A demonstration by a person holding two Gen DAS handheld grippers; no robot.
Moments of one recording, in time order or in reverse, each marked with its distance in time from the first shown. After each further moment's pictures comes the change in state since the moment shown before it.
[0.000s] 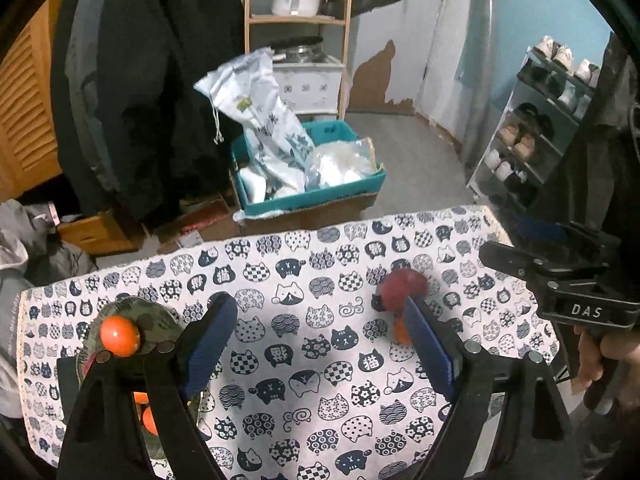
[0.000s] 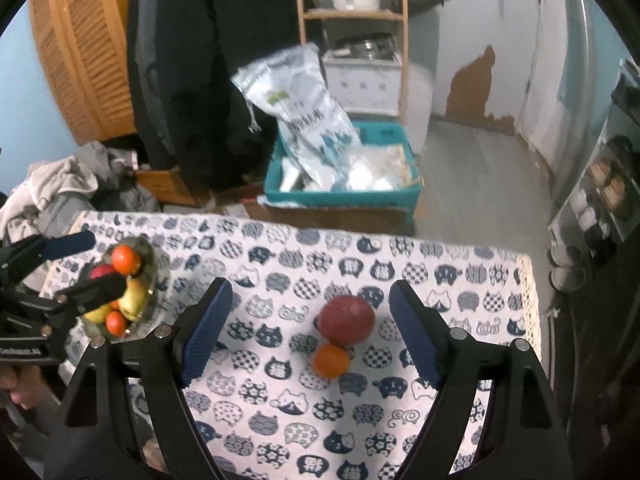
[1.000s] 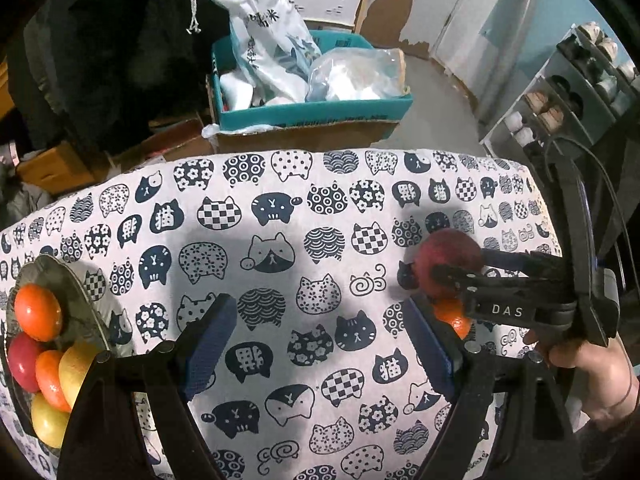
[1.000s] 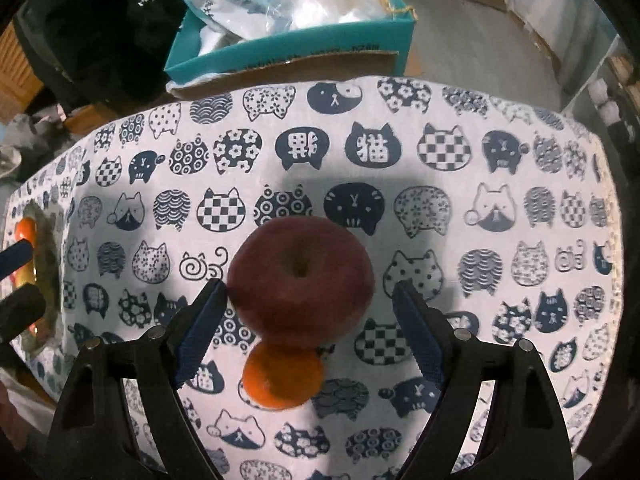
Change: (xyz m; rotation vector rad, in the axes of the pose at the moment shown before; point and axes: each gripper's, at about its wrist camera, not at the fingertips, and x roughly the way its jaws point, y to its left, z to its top) left arm 0.147 0.018 -0.016 -0.085 0.247 -0.068; right arm 0.191 -0.051 -0.043 0.176 0.382 -0.026
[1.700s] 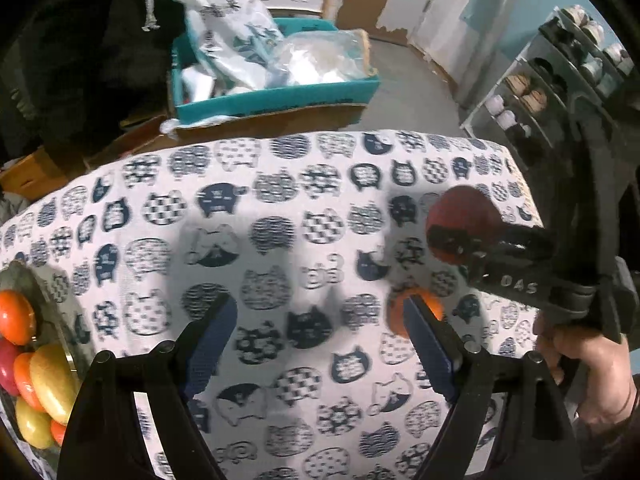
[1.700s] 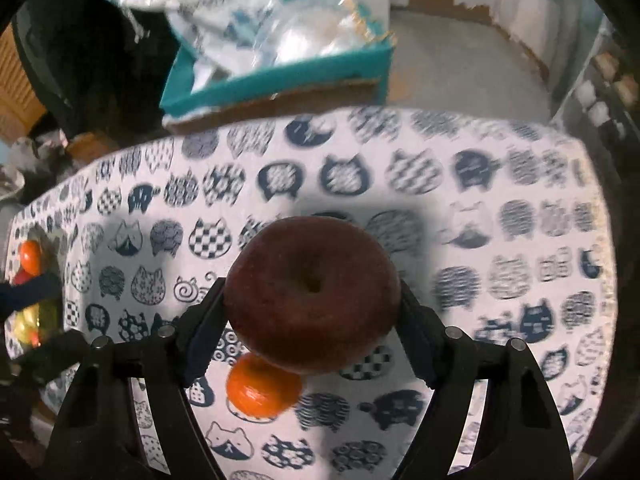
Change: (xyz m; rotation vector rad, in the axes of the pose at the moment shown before) left arm 0.014 -0.042 -0.003 0.048 0.038 -0.070; right arm -0.040 -0.025 -0.010 0.030 -0.142 -0.034
